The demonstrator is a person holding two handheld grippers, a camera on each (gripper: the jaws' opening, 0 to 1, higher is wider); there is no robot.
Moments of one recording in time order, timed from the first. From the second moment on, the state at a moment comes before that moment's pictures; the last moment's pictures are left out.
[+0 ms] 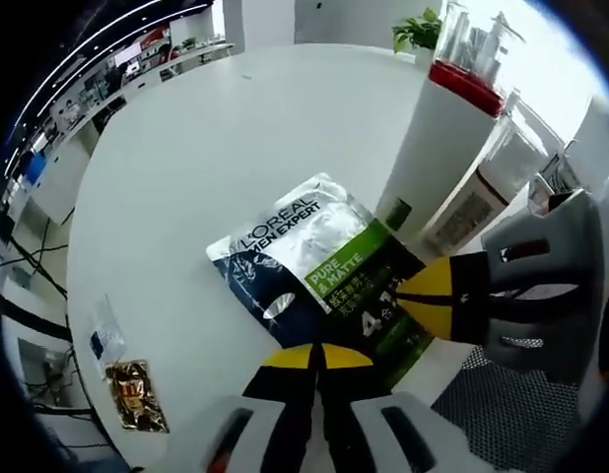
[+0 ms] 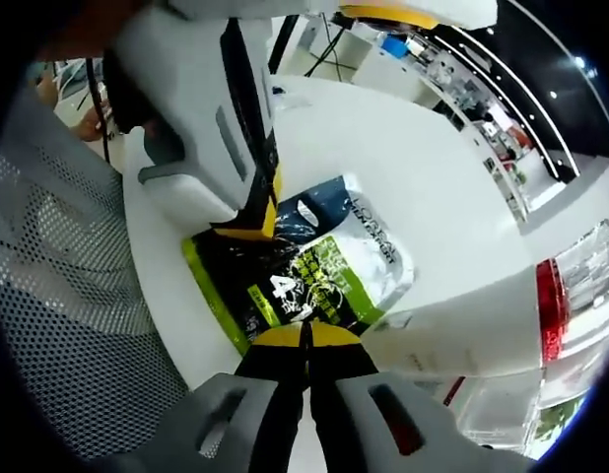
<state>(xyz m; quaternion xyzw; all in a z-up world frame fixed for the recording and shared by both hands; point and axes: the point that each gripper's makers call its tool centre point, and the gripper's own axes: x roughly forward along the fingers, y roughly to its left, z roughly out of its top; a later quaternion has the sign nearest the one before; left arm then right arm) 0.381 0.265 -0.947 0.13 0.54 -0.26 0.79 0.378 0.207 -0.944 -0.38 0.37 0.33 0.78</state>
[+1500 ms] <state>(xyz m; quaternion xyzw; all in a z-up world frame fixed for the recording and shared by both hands) 0.406 0.275 -0.917 0.04 0.49 -0.21 0.85 0.395 0.215 -0.920 -0.45 0.28 0.34 0.78</state>
